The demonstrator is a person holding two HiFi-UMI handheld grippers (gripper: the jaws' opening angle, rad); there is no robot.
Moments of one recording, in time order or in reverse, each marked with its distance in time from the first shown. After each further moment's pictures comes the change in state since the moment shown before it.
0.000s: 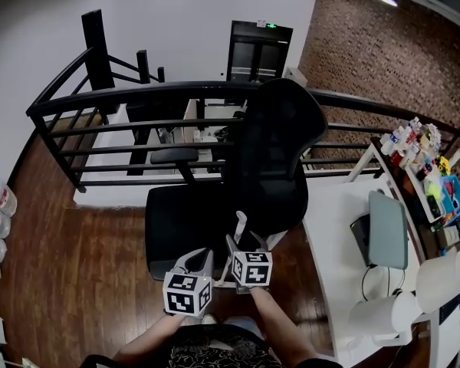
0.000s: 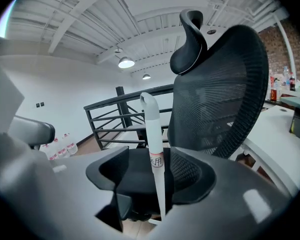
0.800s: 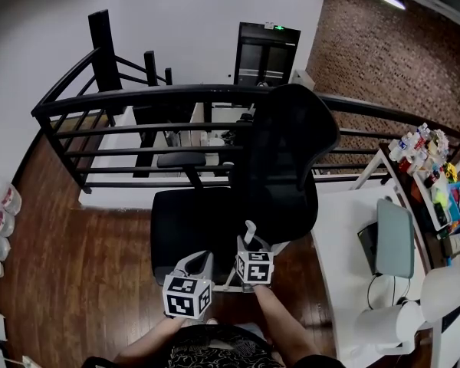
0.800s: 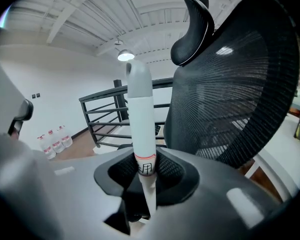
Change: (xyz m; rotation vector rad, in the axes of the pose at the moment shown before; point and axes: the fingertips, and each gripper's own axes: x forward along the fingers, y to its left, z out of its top) left arm 0.005 0.027 0.007 -0.010 -0.002 0.031; right arm 0.043 -0.017 -0.012 -0.050 0.049 -0.043
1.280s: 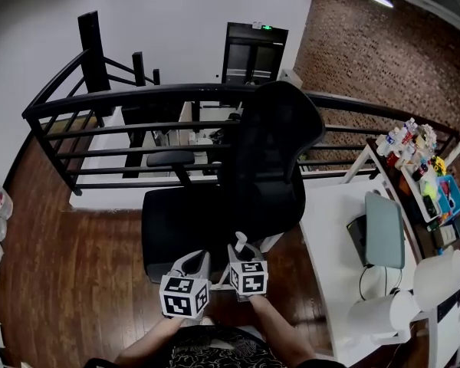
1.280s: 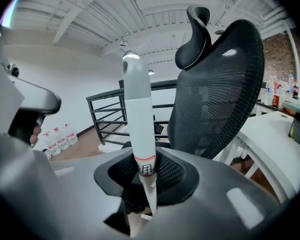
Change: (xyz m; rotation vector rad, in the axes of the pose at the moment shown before) left arm -0.008 -0.018 -0.006 -0.020 -0.016 -0.033; right arm -0.044 0.020 -0.019 -0.033 -0.005 0.039
